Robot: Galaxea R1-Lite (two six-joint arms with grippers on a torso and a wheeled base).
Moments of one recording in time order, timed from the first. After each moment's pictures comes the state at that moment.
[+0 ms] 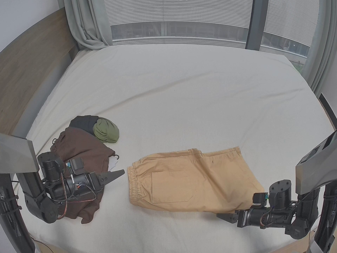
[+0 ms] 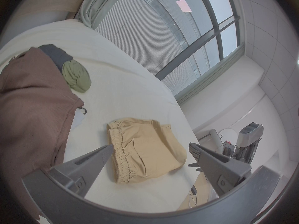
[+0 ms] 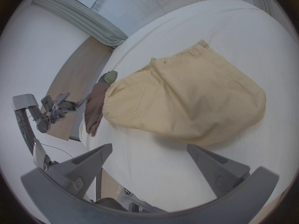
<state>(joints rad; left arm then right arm) -0.11 2.12 -0.26 -1.55 -0.67 -0.48 0.48 2.22 -0.02 -1.54 0.24 0.51</state>
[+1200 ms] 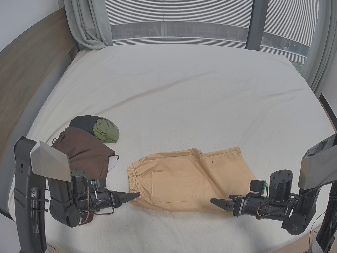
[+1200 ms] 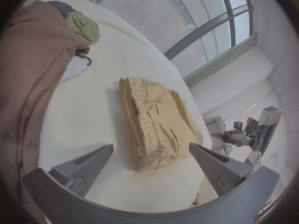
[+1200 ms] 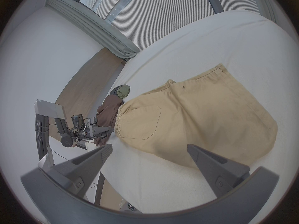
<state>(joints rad) -0.17 2.49 -0.40 -1.55 -0.66 -0.39 0.50 2.16 -0.13 -1.54 0.24 0.50</state>
